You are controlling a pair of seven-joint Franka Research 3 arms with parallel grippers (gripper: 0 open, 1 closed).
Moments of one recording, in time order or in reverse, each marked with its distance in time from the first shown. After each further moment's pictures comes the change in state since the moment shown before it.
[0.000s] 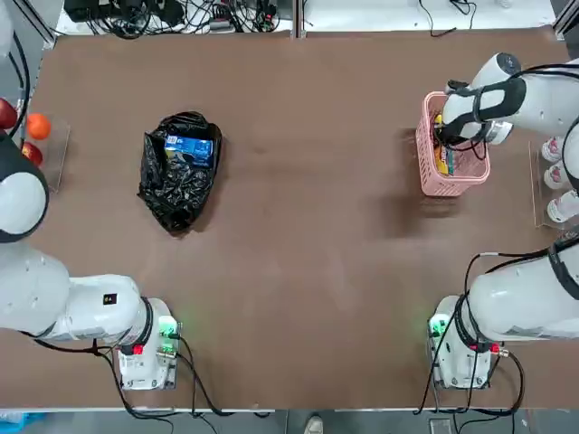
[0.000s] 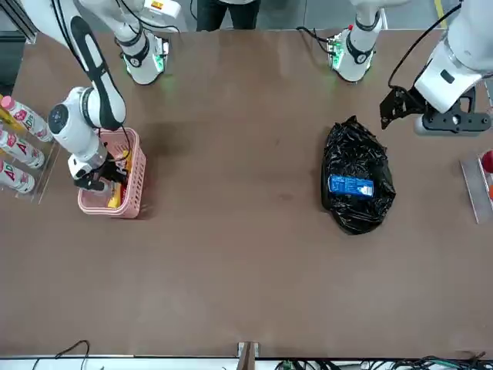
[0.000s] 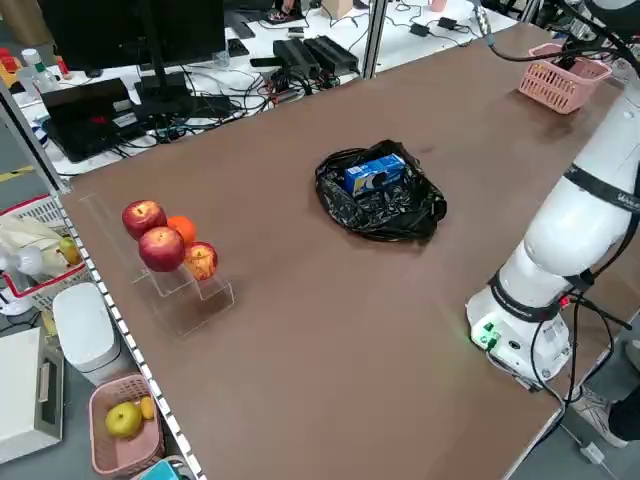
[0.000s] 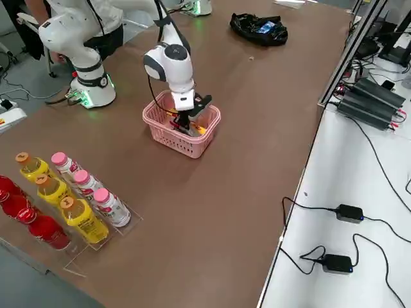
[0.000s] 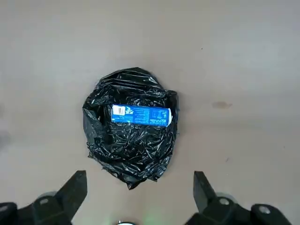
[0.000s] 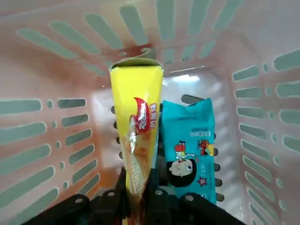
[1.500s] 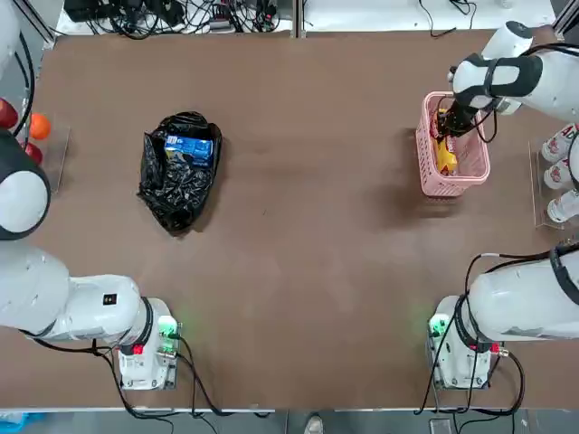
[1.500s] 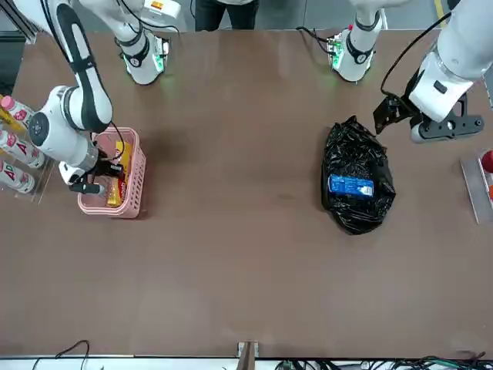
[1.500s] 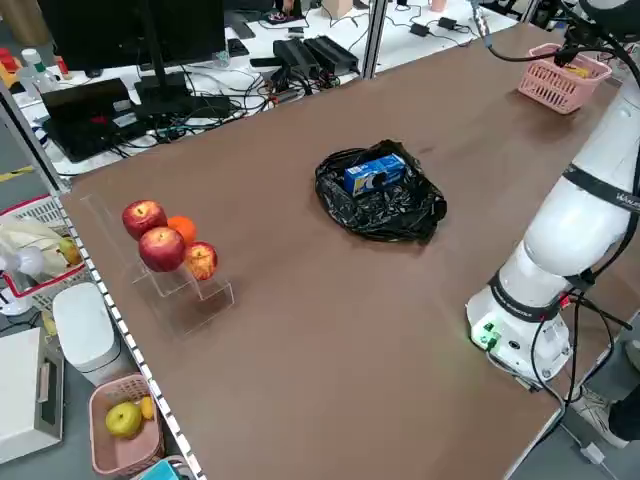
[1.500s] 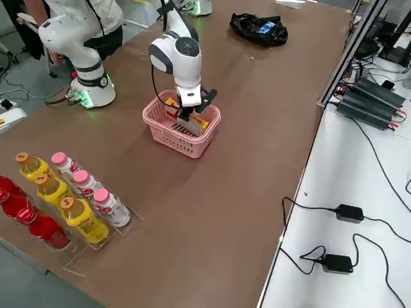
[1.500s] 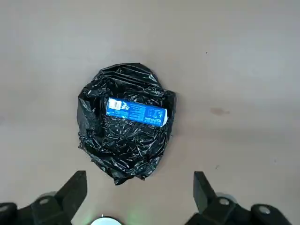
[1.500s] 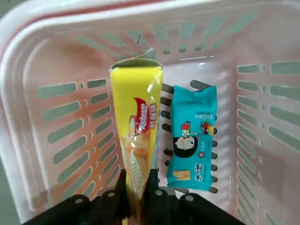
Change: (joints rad) left arm -0.006 0.012 -0.016 0.000 0.000 0.000 -0.148; right arm -0.008 -0.046 -0.014 0.136 0.000 -0.335 -0.065
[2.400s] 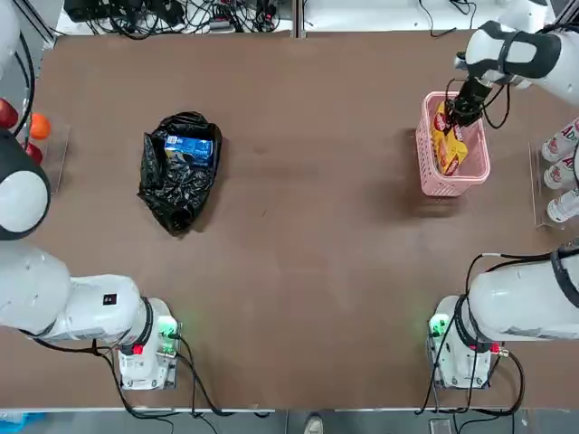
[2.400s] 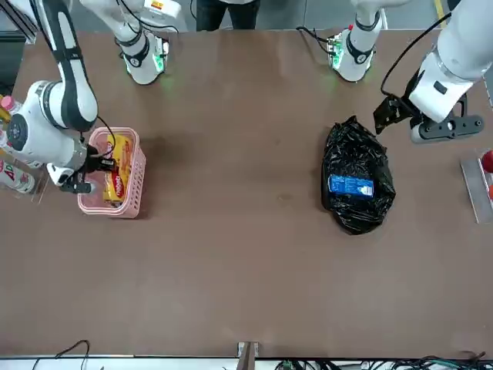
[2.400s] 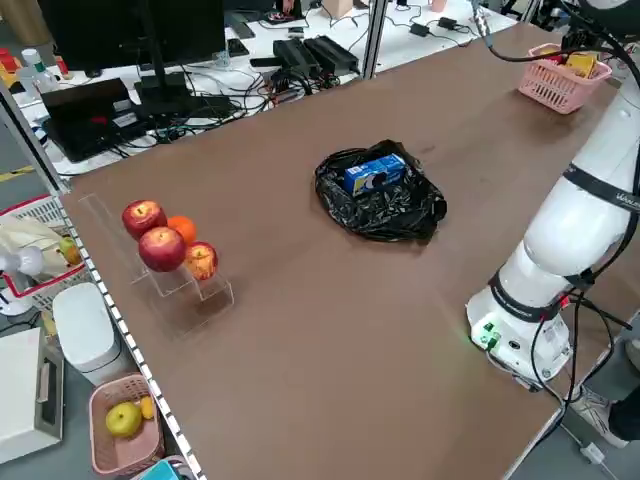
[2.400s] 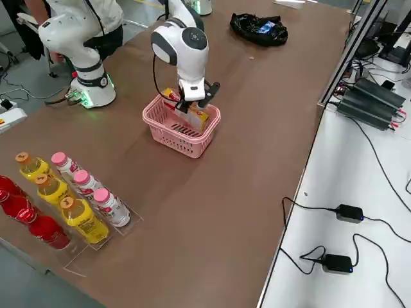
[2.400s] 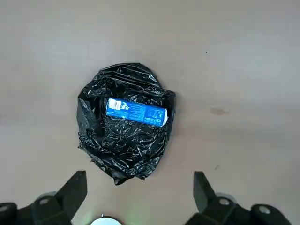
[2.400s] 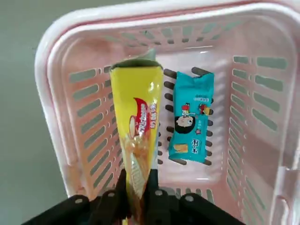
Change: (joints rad) left arm -0.001 0.001 -0.001 0.000 0.000 0.000 -0.002; right arm -0.020 -0.027 -0.004 0.125 0.000 -0.263 -0.027
